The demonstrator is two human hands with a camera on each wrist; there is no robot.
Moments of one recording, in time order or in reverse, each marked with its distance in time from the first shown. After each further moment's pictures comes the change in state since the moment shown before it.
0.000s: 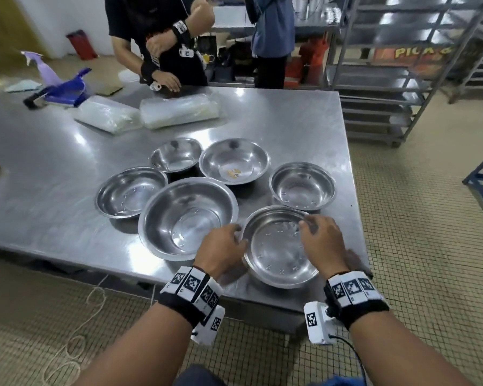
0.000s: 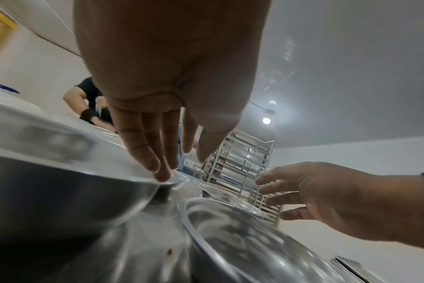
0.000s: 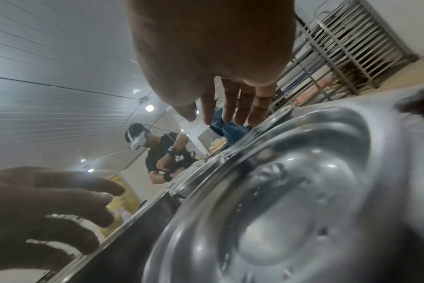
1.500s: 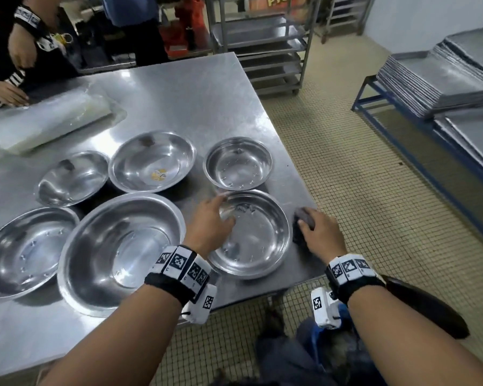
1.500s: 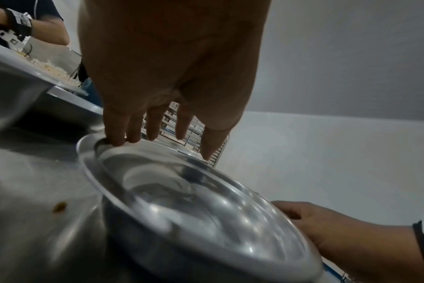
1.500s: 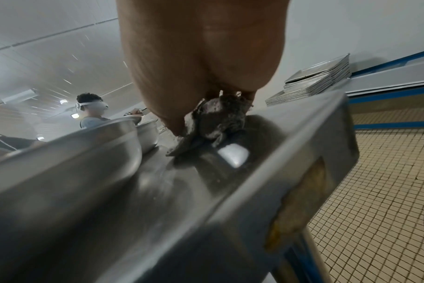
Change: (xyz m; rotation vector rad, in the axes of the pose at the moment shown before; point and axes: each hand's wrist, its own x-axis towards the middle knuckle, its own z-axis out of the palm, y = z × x) left_hand 0.085 0.041 0.030 -0.028 -0.277 0.319; right_hand -0.034 0.087 -0.017 -0.170 0.072 0.392
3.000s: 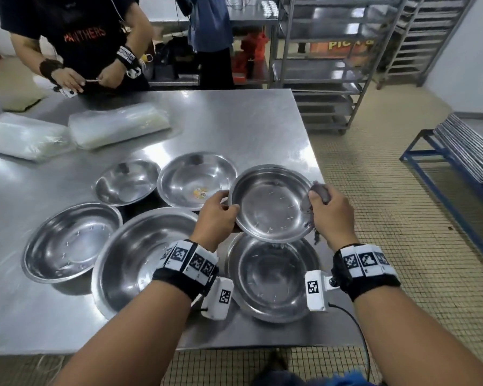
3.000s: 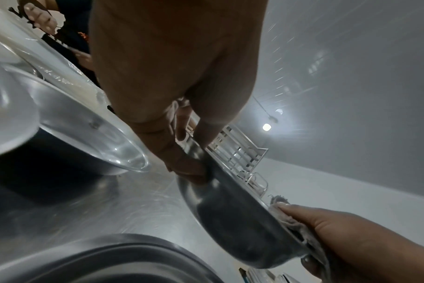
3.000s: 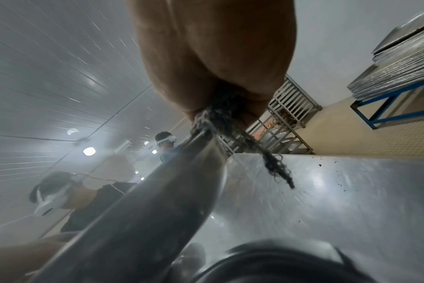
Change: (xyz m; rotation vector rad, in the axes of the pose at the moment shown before) left_hand 0.032 -0.008 -0.063 -0.801 0.214 -0.265; right_hand 0.071 -0.146 -0.036 0.375 0.159 -0.216
